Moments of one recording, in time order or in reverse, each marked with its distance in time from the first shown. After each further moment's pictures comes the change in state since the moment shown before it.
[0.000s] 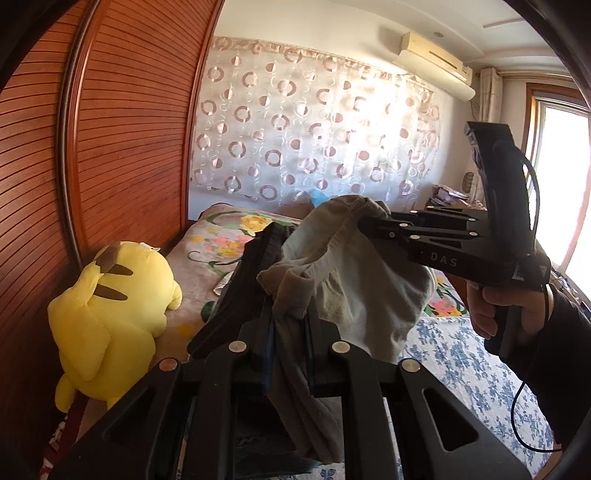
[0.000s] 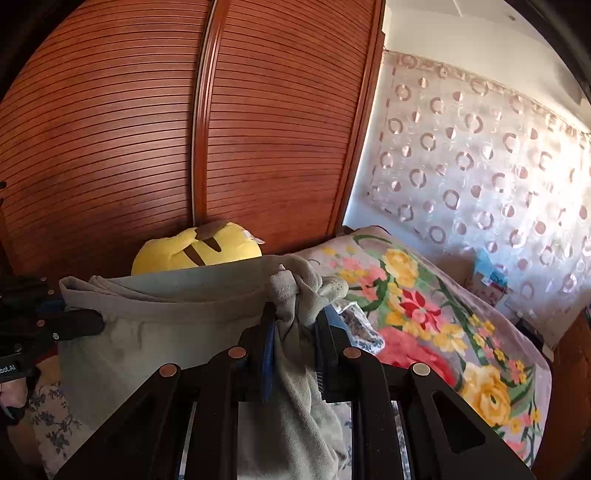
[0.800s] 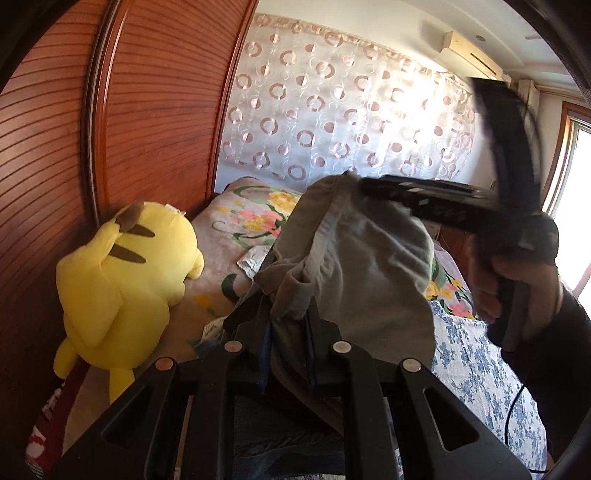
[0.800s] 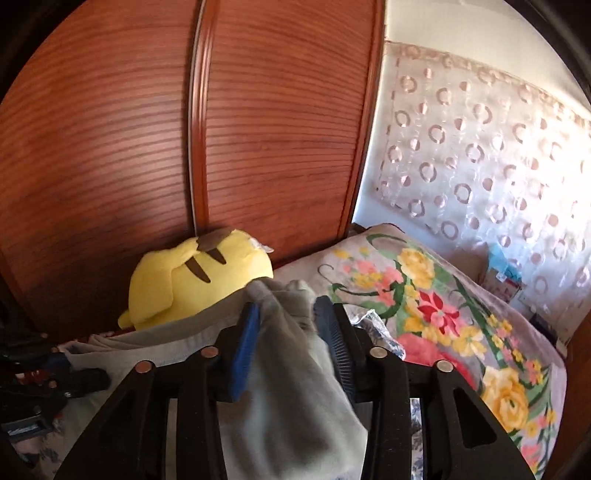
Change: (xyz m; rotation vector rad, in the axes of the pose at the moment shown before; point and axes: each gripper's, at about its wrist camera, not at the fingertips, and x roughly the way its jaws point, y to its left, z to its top) left arm 0.017 0.025 -0.016 -0.118 0.081 0.072; right arm 0.048 -0.005 0.023 0.052 0.009 0.031
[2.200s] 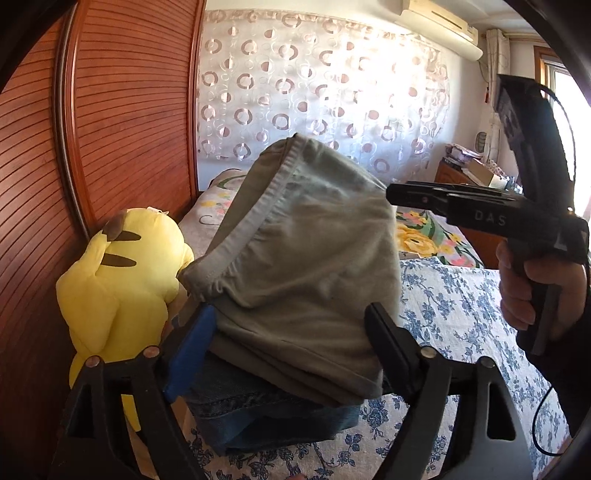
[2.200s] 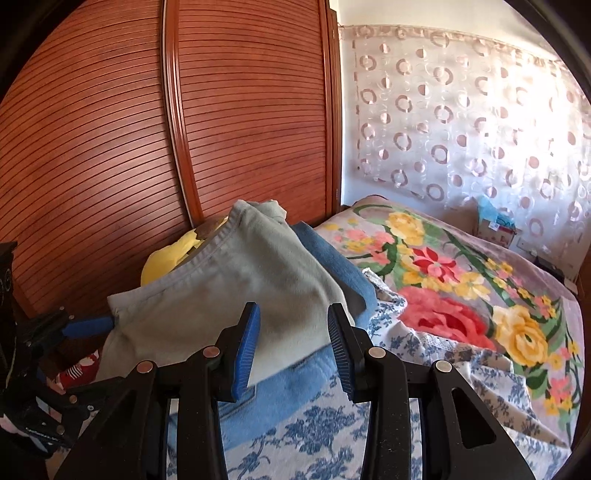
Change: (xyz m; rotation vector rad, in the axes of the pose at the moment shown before) left arm -0.004 -0.039 -0.025 0.180 0.056 0.008; right arm -0.049 0.004 -0.058 0.176 0.012 -0.006
